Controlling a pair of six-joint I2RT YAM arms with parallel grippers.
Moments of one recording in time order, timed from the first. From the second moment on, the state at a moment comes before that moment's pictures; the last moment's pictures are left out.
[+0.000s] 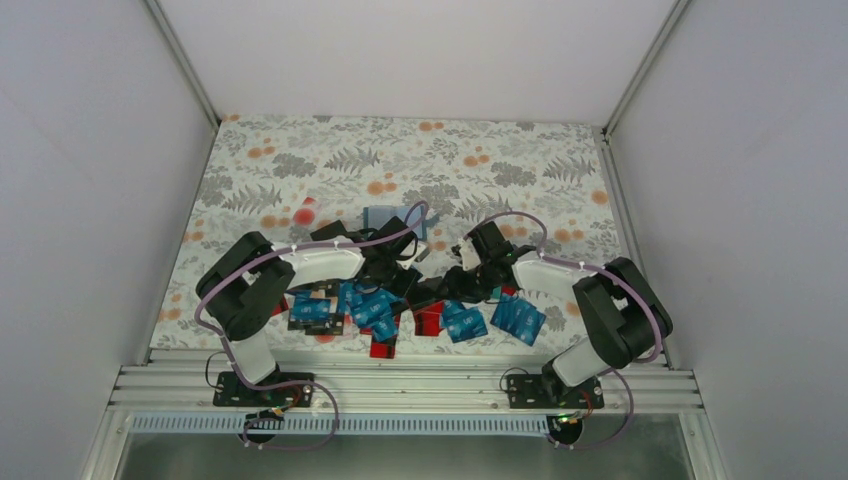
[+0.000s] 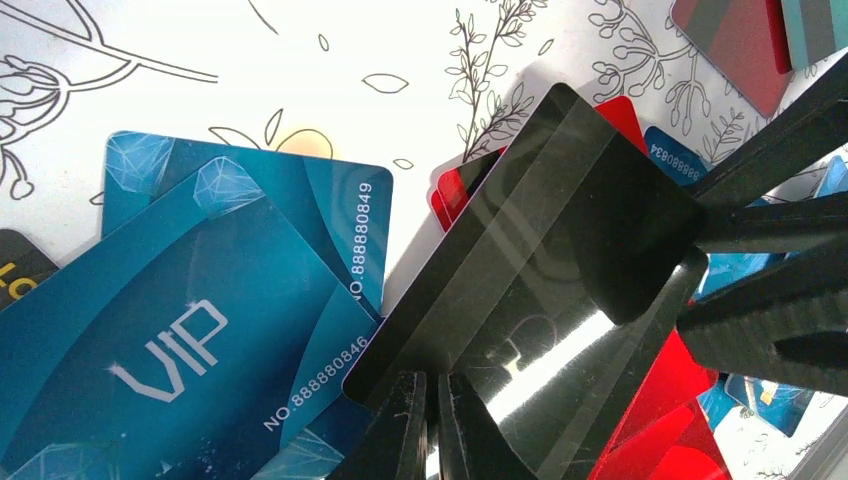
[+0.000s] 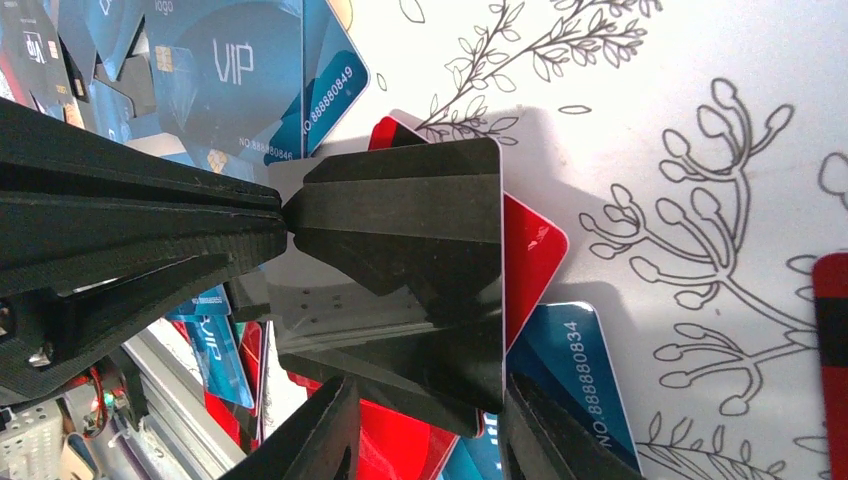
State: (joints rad) left arm -0.81 1.76 0.98 -0.39 0.29 -0.31; right arm 0.55 1.54 0.67 -0.31 -0.58 0.55
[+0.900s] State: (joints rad) left arm -0.81 1.76 0.98 -0.37 0.28 -0.32; right arm 0.55 1.54 0.74 -0.38 -0.47 0.50
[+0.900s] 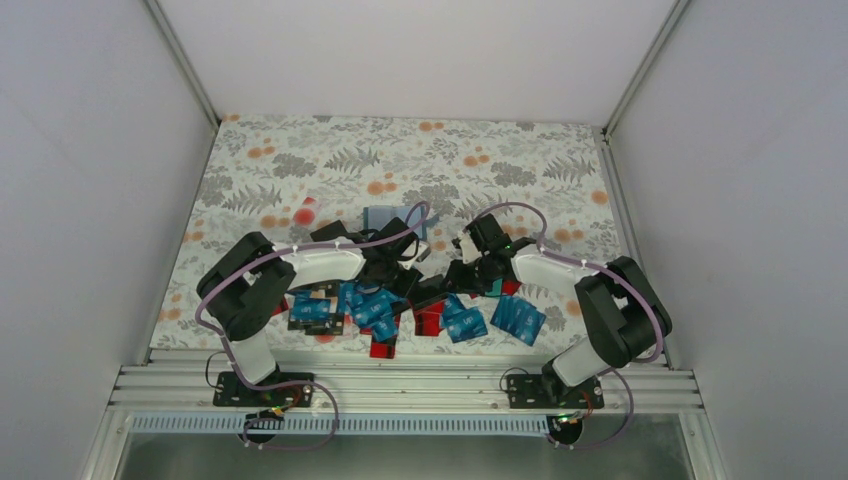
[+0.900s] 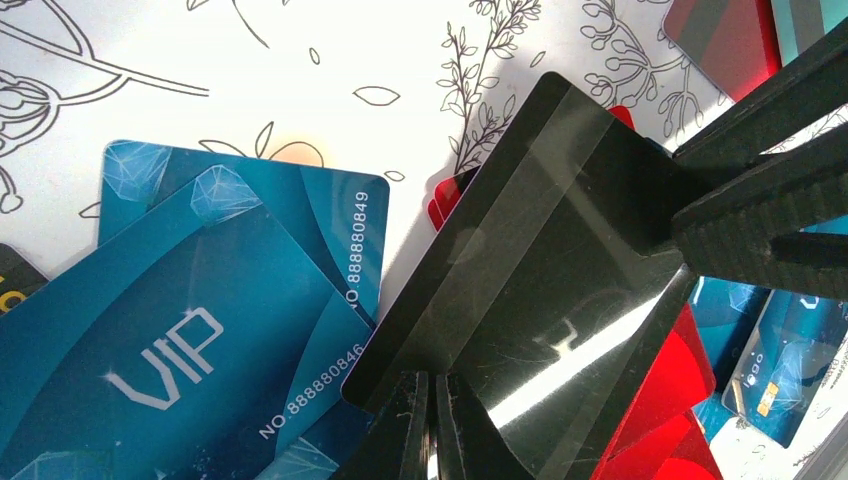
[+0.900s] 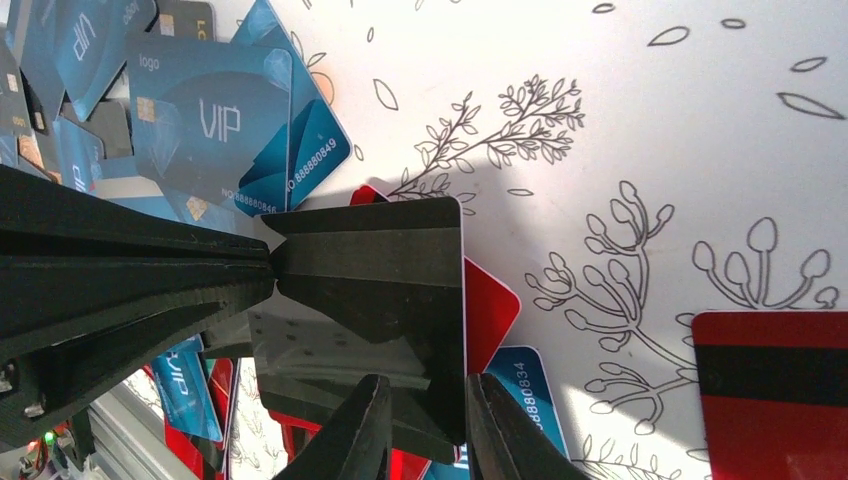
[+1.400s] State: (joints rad) left arm -0.81 1.76 0.98 -0.37 0.27 -0.36; right arm 0.54 1.54 0.76 -0.35 -0.52 0.57
